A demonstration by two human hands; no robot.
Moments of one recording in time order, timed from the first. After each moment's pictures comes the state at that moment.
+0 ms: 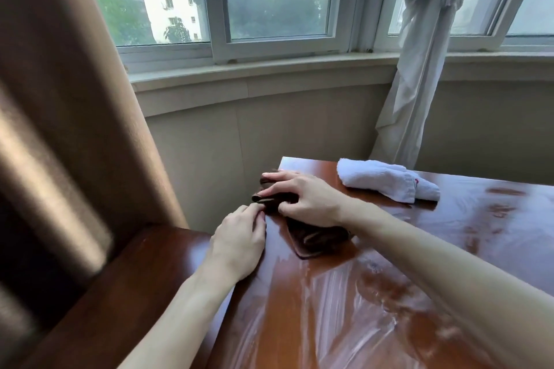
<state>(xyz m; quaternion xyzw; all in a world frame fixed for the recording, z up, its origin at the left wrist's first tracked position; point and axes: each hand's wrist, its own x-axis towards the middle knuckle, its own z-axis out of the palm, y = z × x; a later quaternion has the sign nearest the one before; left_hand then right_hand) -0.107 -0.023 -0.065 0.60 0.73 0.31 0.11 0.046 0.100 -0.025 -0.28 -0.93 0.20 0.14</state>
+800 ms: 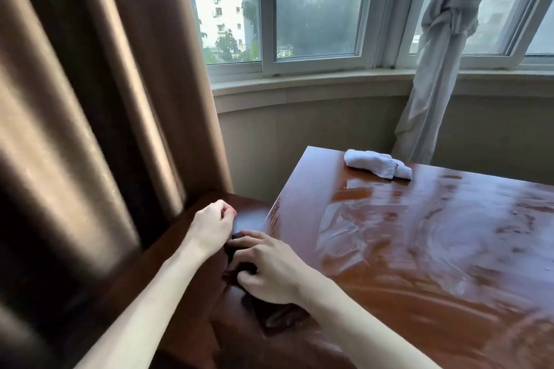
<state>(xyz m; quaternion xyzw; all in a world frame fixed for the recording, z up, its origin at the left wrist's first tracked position) -0.112 -0.245 0.002 0.44 0.82 0.33 0.13 0.062 -0.213 -0.019 -0.16 -0.94 0.25 0.17</state>
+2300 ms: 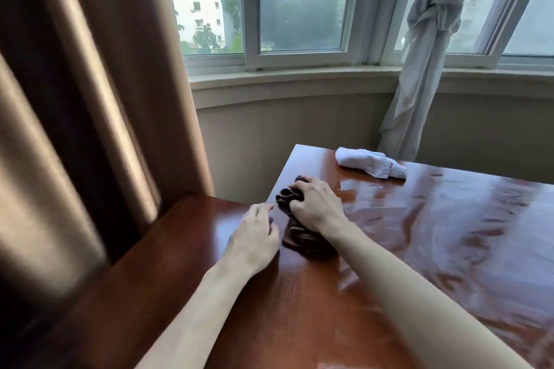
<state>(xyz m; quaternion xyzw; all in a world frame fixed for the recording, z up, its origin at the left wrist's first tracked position) -0.052 -0.173 -0.040 0.58 0.75 0.30 0.13 0.073 -0.061 -0.011 -0.50 -0.83 0.16 0.17</state>
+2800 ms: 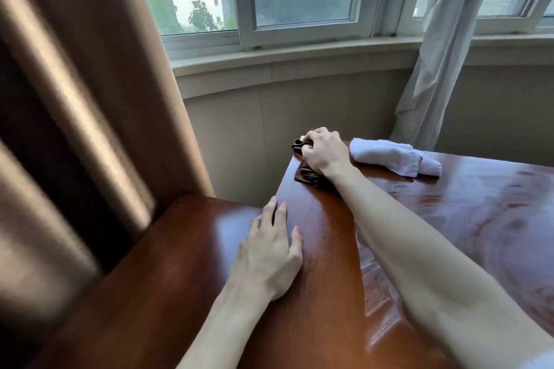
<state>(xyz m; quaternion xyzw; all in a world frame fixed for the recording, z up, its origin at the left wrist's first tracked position) -0.045 -0.133 -0.050 0.60 0.76 0.23 0.10 0.023 0.114 -0.020 -0.53 -0.81 0.12 0.20</state>
